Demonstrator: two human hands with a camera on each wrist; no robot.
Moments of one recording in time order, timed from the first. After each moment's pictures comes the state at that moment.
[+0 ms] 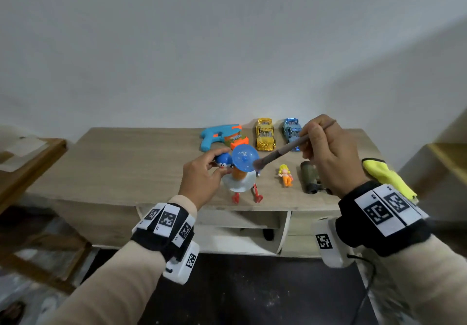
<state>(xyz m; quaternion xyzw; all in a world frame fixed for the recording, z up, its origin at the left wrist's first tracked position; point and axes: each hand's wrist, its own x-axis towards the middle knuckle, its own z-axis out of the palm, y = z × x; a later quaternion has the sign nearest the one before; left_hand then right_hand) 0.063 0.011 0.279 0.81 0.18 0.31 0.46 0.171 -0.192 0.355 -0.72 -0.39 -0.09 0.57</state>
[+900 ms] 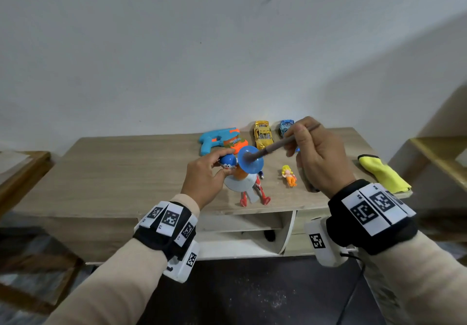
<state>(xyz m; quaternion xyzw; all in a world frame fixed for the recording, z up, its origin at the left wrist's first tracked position) 0.055 0.049 0.282 0.85 0.11 0.30 0.41 0.137 -0.152 0.361 -0.73 -0.39 -0.13 0.55</state>
